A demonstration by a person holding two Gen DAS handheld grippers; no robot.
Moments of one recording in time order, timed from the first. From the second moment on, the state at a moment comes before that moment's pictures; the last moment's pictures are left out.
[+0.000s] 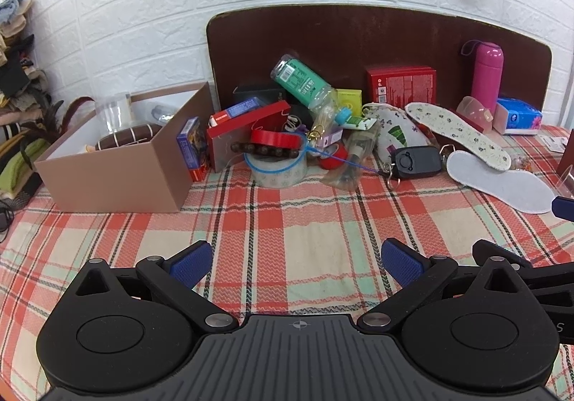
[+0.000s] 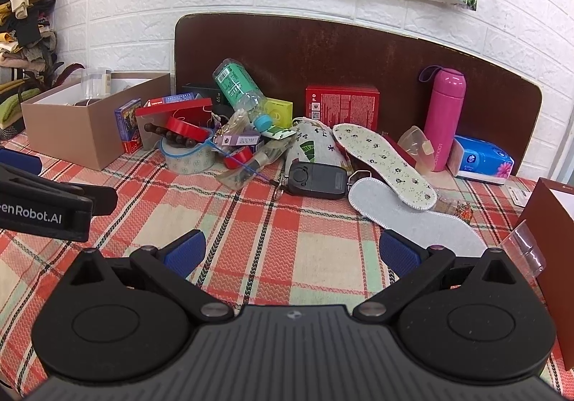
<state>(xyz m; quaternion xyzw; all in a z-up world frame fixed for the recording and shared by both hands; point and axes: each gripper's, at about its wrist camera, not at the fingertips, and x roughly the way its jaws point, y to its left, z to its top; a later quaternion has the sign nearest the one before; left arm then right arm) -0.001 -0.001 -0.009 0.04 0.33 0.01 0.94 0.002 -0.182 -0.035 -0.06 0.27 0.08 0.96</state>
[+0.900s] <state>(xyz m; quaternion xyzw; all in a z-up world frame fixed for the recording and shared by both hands) 0.054 -0.039 -0.022 0.03 0.36 0.00 0.93 0.046 -0.221 -0.056 -0.05 0.28 0.09 0.95</state>
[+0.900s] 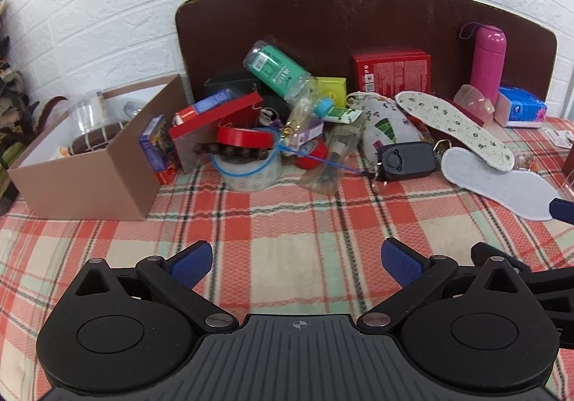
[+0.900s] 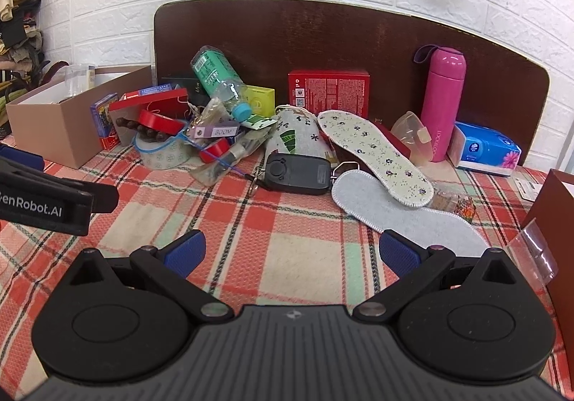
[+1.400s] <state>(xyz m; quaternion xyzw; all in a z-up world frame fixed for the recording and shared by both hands) 0.163 -0.149 -0.055 0.03 0.39 -0.11 0.91 0.110 -0.334 -0.101 -0.06 0.35 0.00 0.93</state>
